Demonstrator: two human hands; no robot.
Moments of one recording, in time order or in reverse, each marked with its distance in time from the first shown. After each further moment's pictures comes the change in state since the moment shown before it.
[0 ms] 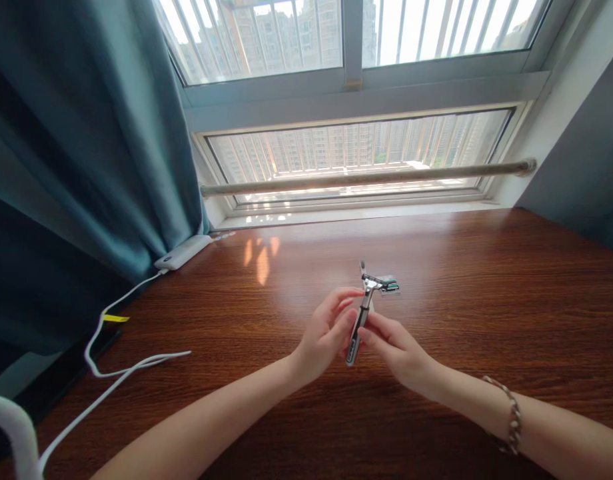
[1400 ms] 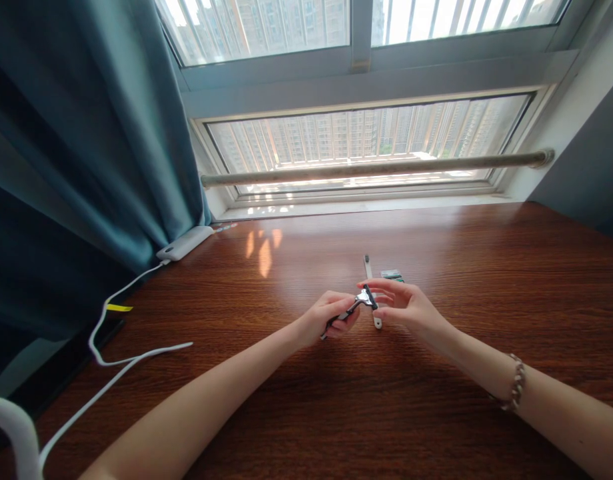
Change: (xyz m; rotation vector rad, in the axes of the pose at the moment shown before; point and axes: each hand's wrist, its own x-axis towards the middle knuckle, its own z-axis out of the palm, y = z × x) left_hand 0.020 -0.020 -0.024 -0.458 -0.410 -0.473; right_hand 0.018 0.003 -0.044 0.028 0.119 0.103
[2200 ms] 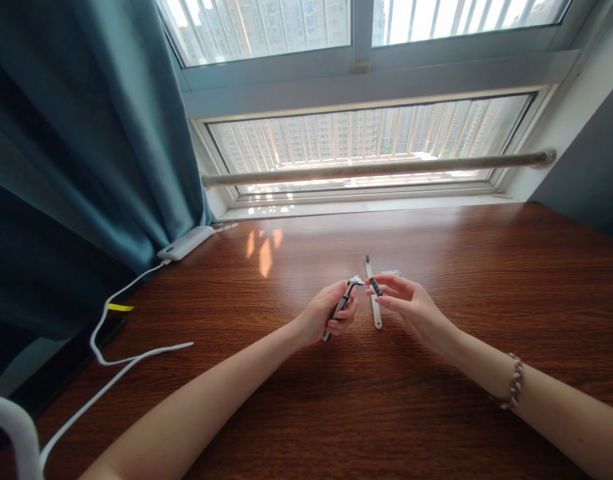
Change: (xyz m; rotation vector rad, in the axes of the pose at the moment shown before) left_hand 0.007 -0.004 -0.003 -0.254 0.033 0.060; right_hand 0.000 0.001 0.000 0.100 0.130 0.053
